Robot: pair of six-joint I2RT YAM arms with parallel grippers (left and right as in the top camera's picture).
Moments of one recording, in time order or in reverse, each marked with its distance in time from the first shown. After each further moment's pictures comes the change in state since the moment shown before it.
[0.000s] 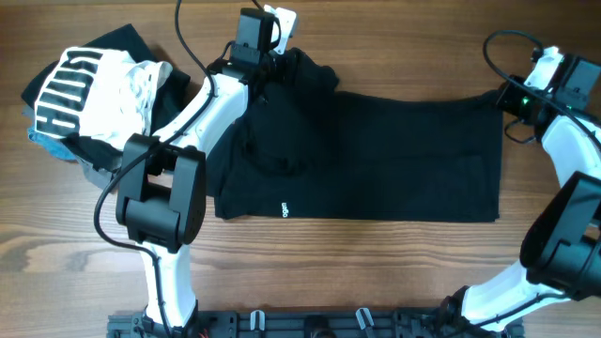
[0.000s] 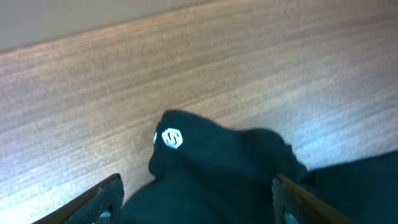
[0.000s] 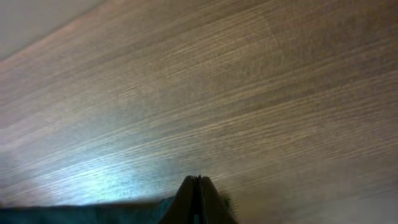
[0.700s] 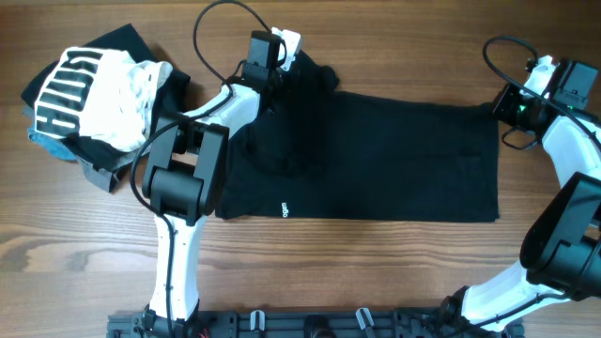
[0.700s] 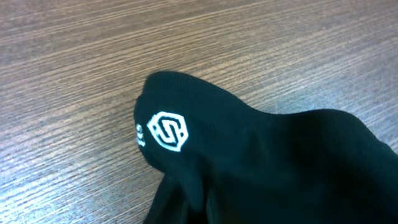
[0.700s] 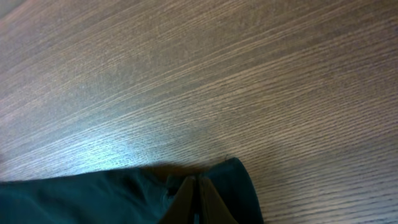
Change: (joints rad) left arm 0.000 0.220 0.000 0.188 0.031 -0.011; right arm 0.000 -0.001 0.000 -0.117 0.000 0.003
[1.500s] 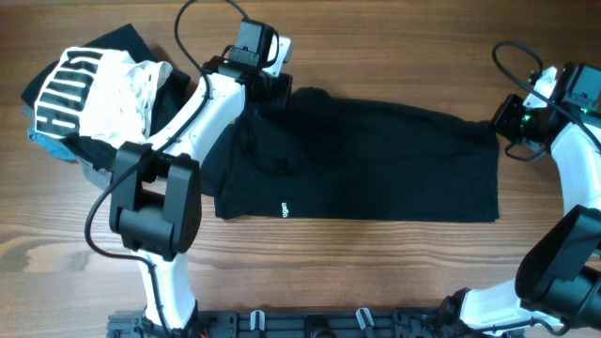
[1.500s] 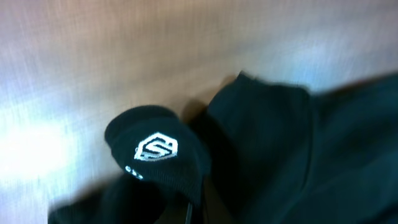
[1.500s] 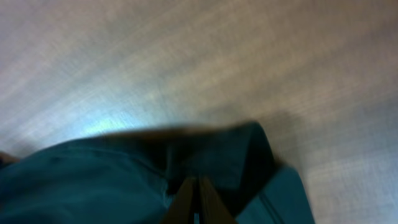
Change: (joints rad) left arm -0.003 -0.282 0.000 -0.637 -0.007 -0.047; right arm 0.000 -0.142 0.000 -0.317 0.035 0.066
